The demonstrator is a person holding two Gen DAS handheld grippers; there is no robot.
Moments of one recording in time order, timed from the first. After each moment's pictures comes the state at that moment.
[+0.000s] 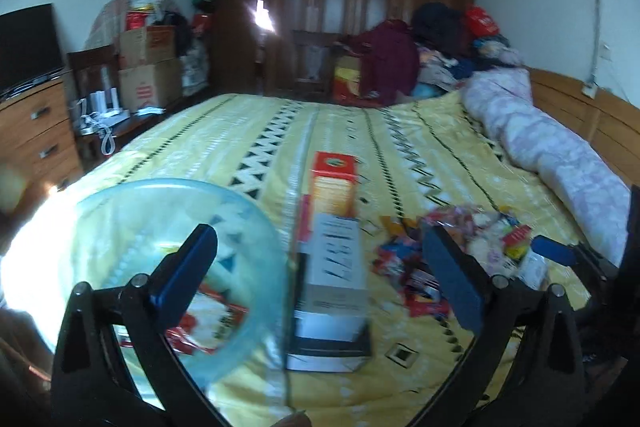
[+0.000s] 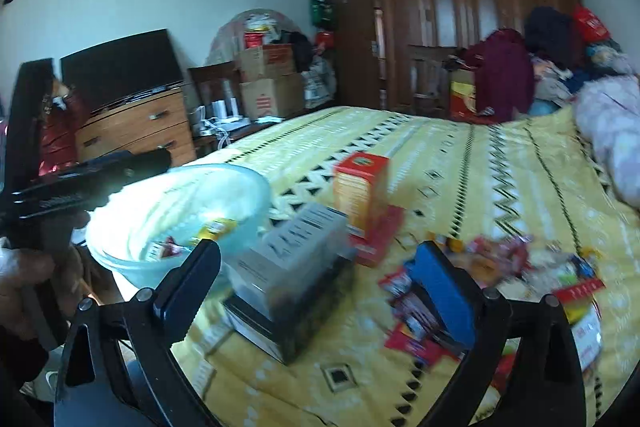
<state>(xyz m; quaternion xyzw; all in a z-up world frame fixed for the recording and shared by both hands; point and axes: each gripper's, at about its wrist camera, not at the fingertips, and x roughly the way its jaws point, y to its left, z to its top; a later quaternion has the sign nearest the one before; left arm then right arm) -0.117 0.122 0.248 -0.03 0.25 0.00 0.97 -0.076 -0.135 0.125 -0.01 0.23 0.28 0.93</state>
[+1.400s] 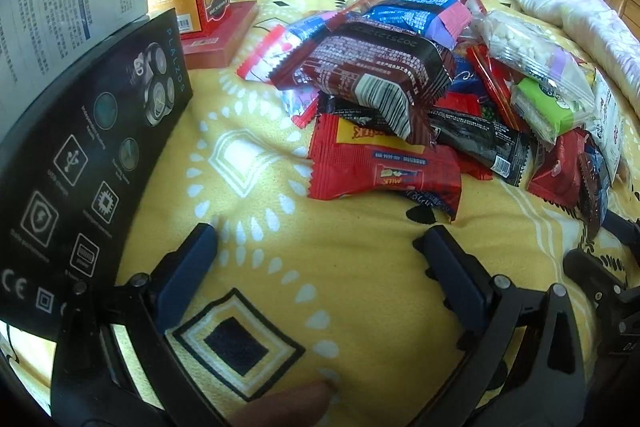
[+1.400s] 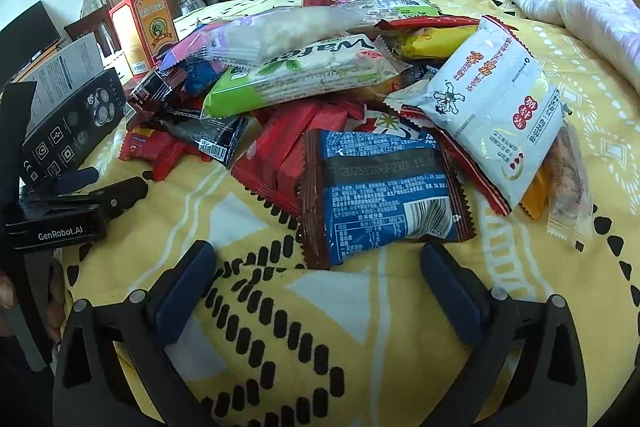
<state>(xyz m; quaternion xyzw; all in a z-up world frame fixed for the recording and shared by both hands) 0.001 -0.006 -0.004 -0.01 0.44 0.00 0.90 -0.002 -0.283 -0.081 0.00 0.39 0.16 0.91</state>
